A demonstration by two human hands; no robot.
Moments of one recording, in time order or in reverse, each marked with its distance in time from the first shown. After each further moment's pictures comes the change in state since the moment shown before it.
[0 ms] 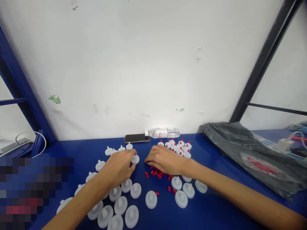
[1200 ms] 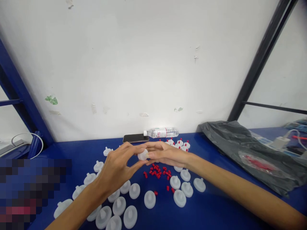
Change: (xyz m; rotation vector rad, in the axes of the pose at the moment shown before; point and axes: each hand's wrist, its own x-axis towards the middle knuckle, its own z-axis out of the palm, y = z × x) left_hand -0.007 0.012 -0.008 -0.280 0.688 0.408; right_hand 0.001 -0.007 -0.027 1.634 0.047 0.229
